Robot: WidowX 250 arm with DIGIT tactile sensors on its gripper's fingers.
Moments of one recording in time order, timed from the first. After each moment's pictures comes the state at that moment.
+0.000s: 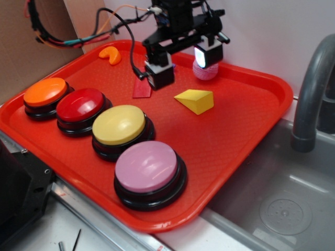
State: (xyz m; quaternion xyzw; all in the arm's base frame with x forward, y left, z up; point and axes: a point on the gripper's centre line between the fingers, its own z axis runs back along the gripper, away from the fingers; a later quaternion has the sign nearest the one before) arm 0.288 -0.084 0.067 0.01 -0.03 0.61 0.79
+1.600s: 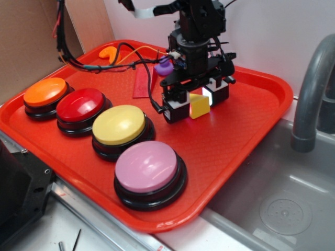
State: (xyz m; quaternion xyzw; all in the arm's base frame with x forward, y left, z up) arm 0.283 -0.092 0.029 0.02 -0.01 0.59 0.81
